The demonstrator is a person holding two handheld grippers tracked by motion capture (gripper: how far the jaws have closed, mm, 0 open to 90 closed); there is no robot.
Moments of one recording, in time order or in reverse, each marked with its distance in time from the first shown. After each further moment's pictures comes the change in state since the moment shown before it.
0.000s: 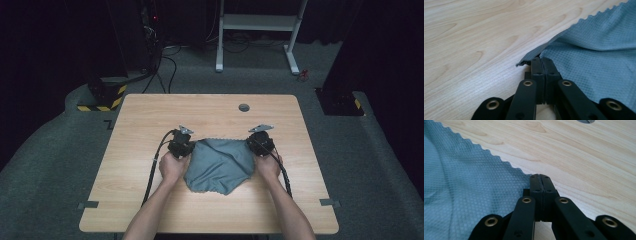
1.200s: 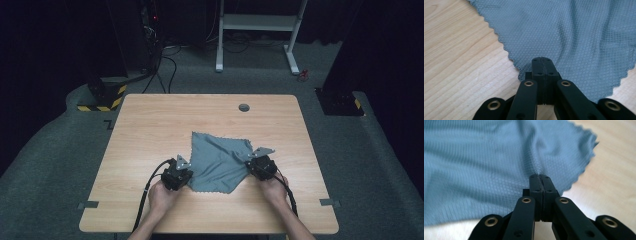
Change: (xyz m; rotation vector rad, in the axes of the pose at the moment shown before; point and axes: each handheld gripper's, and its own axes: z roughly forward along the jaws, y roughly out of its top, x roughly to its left) left arm -0.039 -0.079 -0.056 0.015 -0.089 0.198; right arm 0.034 -0.053 -0.040 0.023 0.114 -0.139
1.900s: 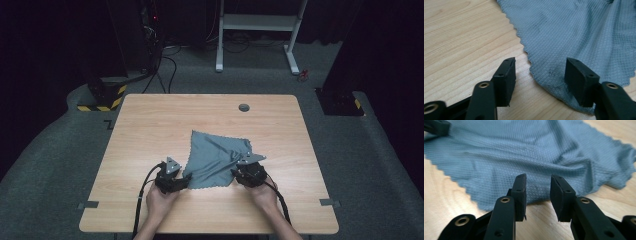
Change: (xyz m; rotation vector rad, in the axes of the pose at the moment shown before) left arm 0.007 -0.024 -0.001 -0.122 0.067 -0.117; right arm 0.038 0.000 0.003 -0.051 0.090 -0.011
